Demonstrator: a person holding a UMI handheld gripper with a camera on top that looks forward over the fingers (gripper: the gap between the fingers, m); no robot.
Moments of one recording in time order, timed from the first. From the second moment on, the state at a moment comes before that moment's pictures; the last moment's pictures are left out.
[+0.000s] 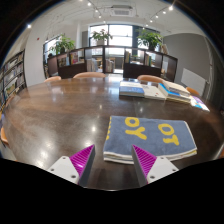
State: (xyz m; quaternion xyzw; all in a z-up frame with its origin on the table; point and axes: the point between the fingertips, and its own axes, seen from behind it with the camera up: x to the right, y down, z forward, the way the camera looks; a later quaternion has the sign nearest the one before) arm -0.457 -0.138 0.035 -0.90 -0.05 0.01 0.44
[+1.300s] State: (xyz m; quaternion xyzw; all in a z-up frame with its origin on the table) arm -0.162 -0.043 0.072 -0.90 -0.04 -0.04 0.42
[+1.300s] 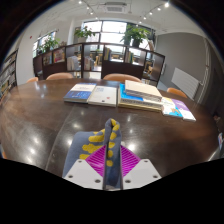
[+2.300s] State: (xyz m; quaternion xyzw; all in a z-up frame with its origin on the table) arm -0.177 -0.273 0.246 -0.85 0.03 -0.04 0.53
